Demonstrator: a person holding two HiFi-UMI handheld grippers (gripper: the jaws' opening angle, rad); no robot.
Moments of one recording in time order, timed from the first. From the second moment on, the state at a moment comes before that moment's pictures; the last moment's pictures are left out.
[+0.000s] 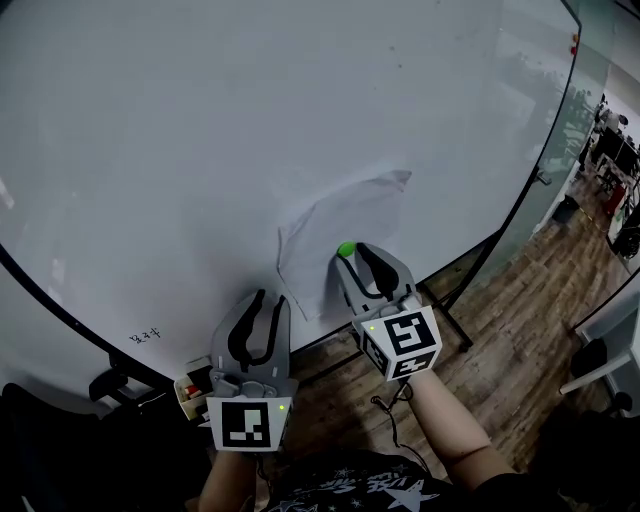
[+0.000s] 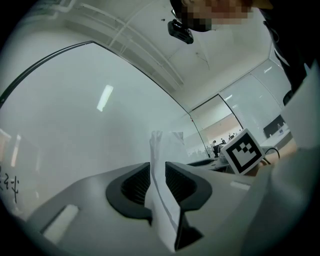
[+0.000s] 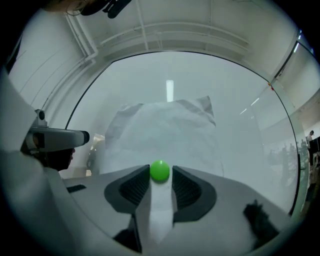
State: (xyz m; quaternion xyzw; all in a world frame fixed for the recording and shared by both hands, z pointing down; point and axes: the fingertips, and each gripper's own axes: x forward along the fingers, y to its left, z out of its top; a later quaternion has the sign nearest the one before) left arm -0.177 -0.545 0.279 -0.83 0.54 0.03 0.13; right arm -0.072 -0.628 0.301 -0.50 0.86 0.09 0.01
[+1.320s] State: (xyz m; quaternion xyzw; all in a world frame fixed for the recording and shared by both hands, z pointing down) left arm -0.147 -0.589 0.242 -0.80 0.58 0.01 0.19; right arm -0.076 -0.622 0.292 -0.48 0.87 0.10 0.01
